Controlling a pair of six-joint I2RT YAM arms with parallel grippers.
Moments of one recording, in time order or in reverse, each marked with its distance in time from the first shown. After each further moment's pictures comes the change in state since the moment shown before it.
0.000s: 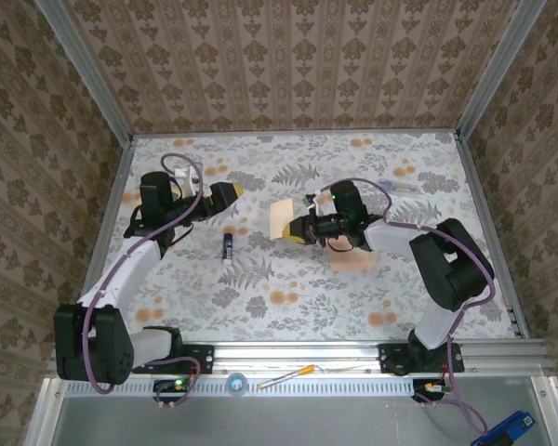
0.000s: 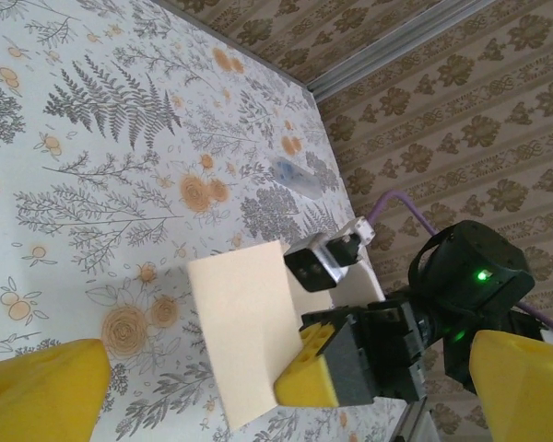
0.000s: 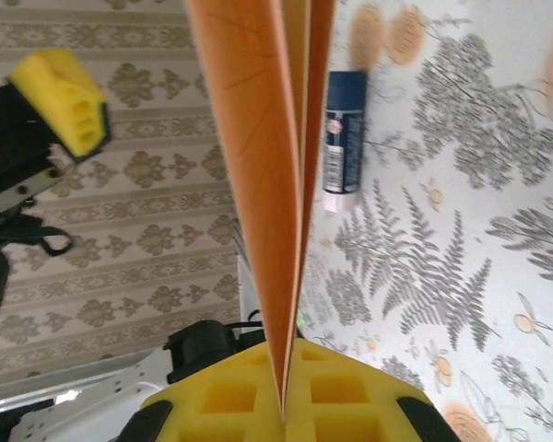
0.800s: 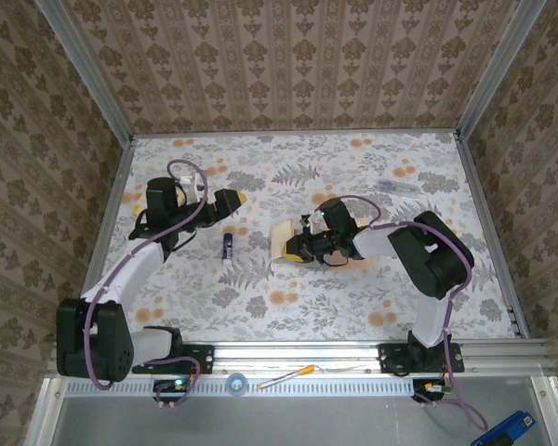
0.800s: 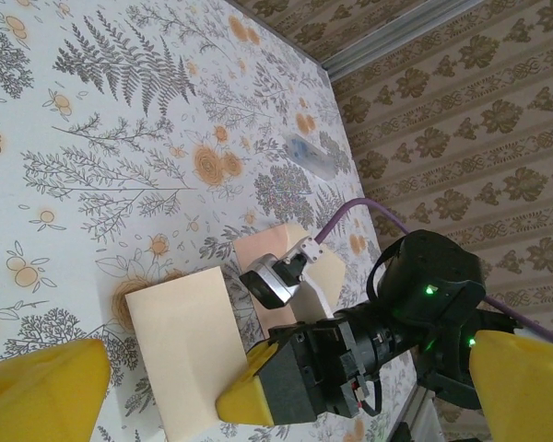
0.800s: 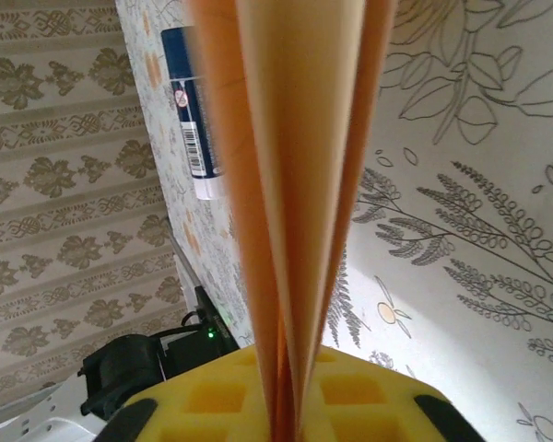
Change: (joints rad) left arm -0.020 0.019 -0.050 0.017 -0.008 -0.001; right arm 0.049 0.124 -0.041 0.002 0.079 -0.028
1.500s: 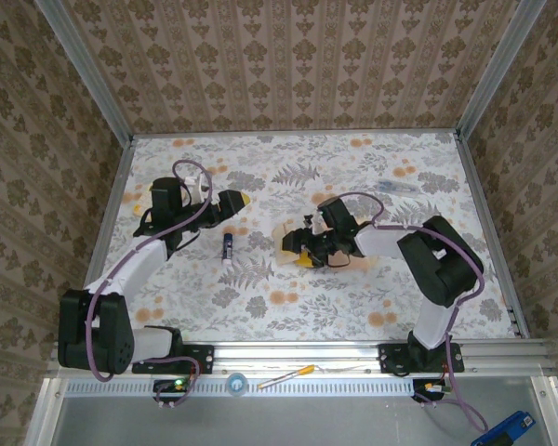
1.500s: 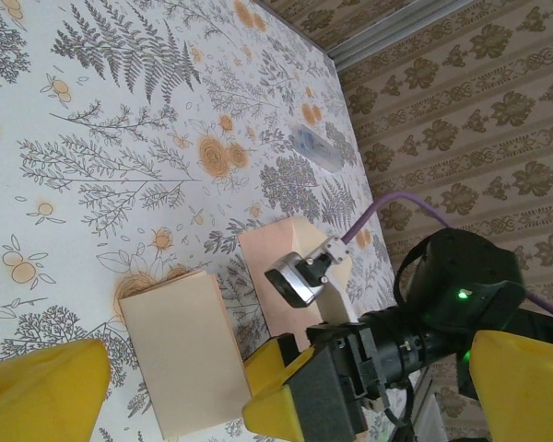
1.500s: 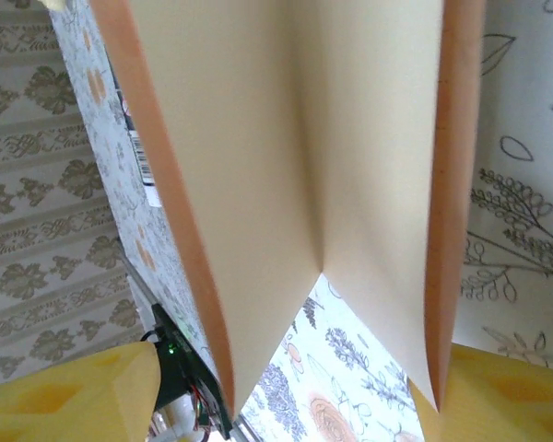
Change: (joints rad) left arm -0.021 0.042 0.000 0.023 -0.008 0.000; right arm 0.018 -0.091 0.039 -0.257 0.137 -0.076
